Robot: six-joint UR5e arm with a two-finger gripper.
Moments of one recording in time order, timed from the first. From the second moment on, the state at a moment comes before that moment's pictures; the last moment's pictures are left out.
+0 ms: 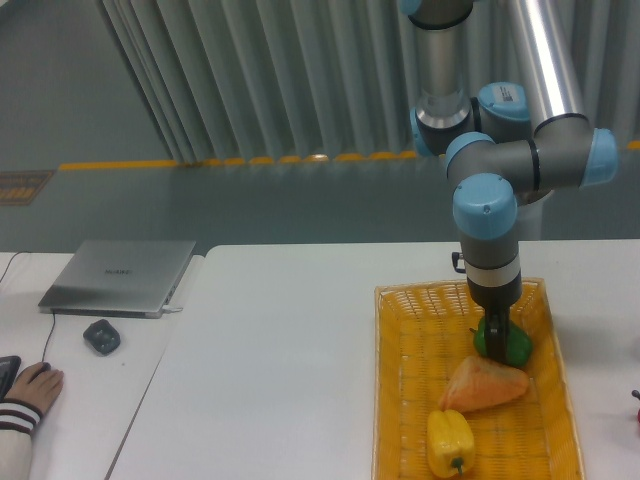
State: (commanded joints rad) arm 2.26 -1.89 -1.65 -1.21 1.68 1.80
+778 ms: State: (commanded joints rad) arm 2.24 -1.93 -1.66 -1.20 1.71 1.78
